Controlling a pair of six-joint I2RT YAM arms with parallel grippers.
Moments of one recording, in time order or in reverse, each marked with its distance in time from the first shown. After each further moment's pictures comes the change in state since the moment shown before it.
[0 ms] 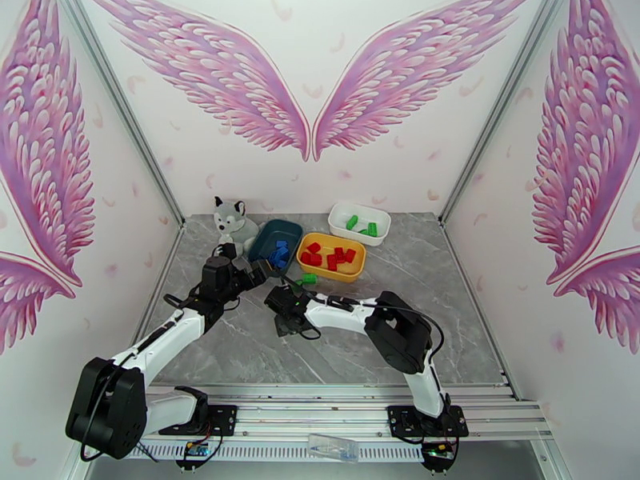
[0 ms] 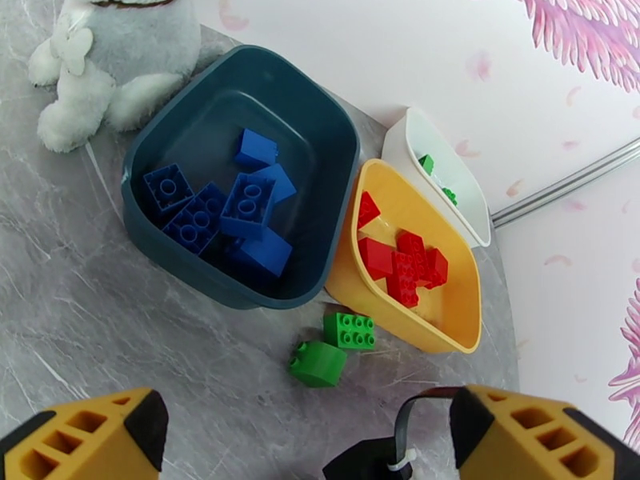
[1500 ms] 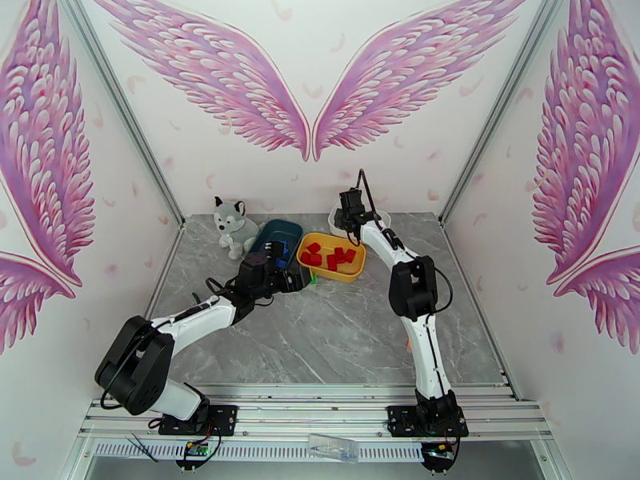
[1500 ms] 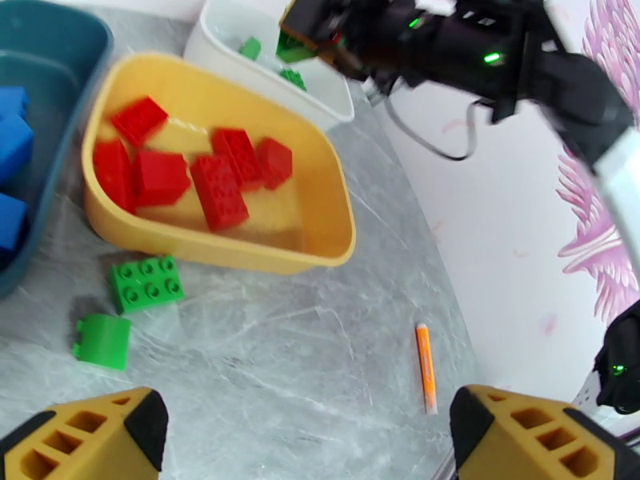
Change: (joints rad) left arm -0.244 0.208 0.122 0.158 0.119 0.056; right arm -0.713 0.396 0.857 0.068 -0.018 -0.161
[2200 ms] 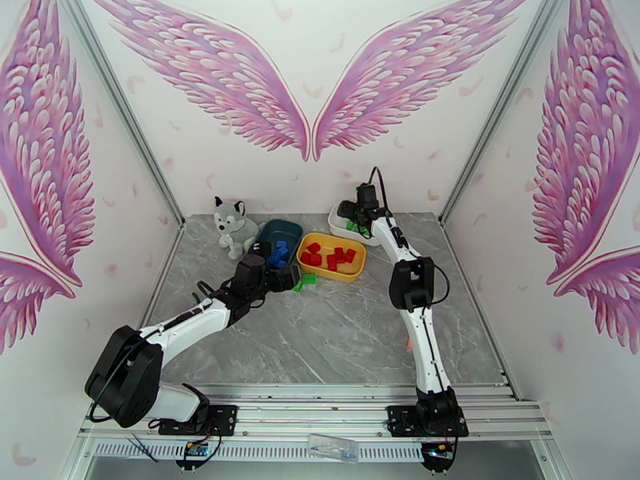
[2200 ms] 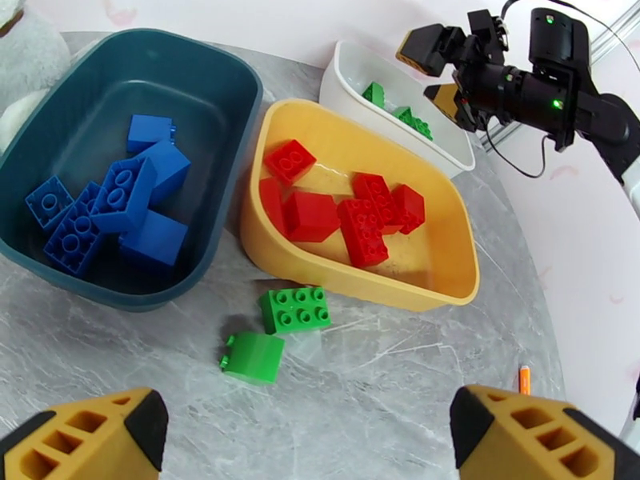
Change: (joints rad) left arm 0.000 -0.033 -0.008 -0.126 -0.265 0.077; right arm -0.069 0.063 0.085 -0.009 -0.176 -0.021
